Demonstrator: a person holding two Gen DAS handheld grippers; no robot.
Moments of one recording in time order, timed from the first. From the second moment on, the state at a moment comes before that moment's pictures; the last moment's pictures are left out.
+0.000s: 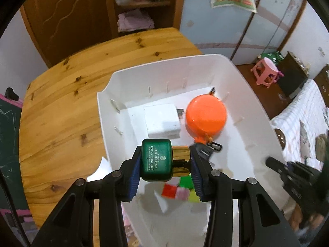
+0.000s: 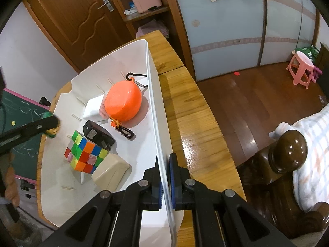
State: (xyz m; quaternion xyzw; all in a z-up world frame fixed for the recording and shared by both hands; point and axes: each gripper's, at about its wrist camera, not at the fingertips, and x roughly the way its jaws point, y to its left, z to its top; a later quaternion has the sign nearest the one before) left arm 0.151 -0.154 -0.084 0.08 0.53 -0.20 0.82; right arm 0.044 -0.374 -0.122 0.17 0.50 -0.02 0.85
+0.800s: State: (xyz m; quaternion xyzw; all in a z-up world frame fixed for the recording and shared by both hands) left arm 0.165 -0.170 -0.090 0.10 0.53 -0.16 0.83; right arm 0.047 -0.357 -0.120 0.10 0.51 -0.04 0.85
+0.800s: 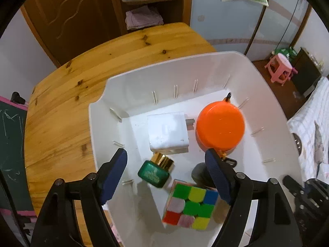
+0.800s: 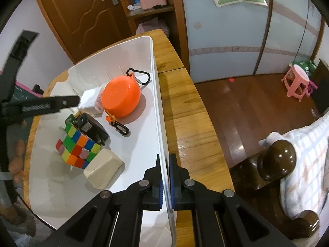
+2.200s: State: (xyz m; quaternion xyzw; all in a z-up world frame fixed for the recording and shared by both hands) left arm 0.036 -0.009 -0.135 0.12 0.52 -0.25 0.81; right arm 0.046 -0.341 -0.119 0.05 0.51 -0.07 0.85
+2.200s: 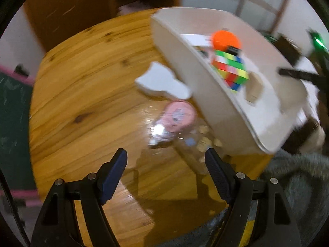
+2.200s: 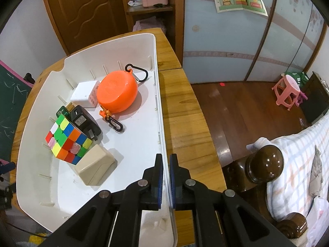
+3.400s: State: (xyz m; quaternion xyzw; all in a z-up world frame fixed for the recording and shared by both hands) left arm 0.023 -0.077 -0.167 0.35 0.42 -0.49 0.68; right arm 0.047 -0.341 -0.119 0.06 0.52 -0.07 0.85
